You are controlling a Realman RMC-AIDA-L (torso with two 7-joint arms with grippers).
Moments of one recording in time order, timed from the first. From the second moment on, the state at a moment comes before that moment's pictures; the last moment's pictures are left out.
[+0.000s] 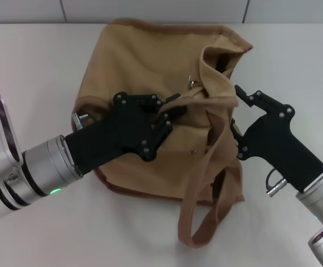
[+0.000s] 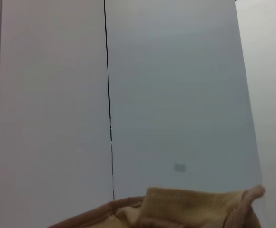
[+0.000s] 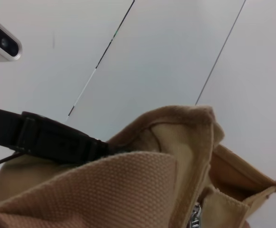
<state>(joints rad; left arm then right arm) -0.58 -2.08 0.73 -0.03 1.55 1.68 -0.43 0.44 2.09 -0.24 0.27 -1.77 -1.56 -0.36</state>
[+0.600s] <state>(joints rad) -0.60 -2.08 0.73 -0.04 1.55 1.68 -0.43 0.44 2.09 -0.23 0.29 -1.77 -1.58 -0.37</state>
